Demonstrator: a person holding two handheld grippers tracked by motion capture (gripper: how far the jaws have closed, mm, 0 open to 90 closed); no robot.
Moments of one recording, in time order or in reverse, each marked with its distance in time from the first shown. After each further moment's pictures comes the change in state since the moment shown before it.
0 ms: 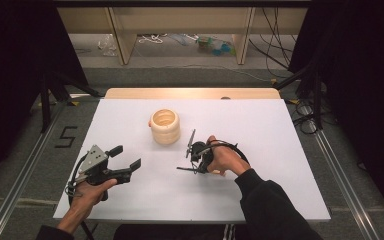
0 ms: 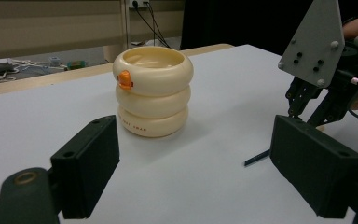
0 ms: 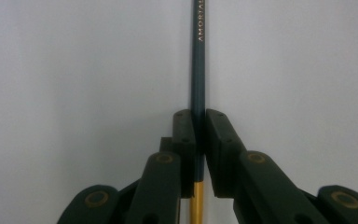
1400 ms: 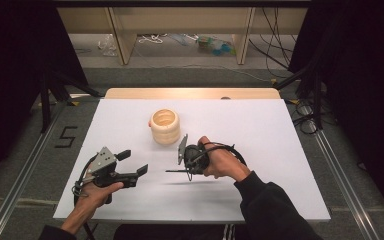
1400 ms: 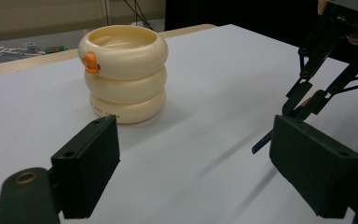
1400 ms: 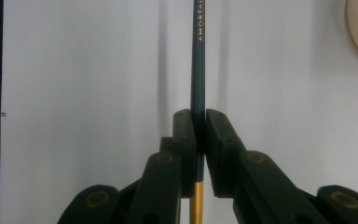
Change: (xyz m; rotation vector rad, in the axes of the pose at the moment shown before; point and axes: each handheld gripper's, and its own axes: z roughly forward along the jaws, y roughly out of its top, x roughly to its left) left arm -0.014 -0.003 0.010 0.079 -0.069 0.013; right arm 0.042 0.020 -0.040 -0.060 -0.081 -0.169
